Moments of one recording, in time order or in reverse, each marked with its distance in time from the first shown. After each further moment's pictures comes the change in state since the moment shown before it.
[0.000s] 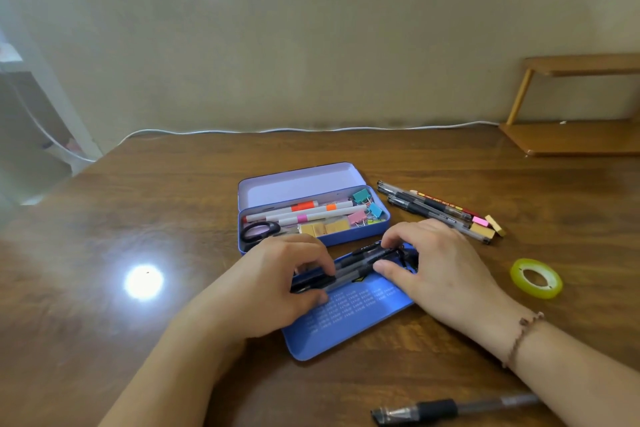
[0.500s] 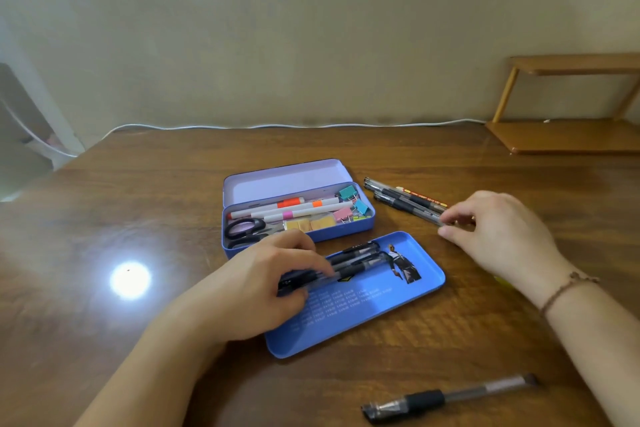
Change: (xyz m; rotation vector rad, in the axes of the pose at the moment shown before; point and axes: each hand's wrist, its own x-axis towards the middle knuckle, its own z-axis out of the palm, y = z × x) left_hand -0.002 0.004 0.004 -0.004 -0.065 0.040; right_hand 0.011 0.062 -0.045 -0.249 0.031 0.329
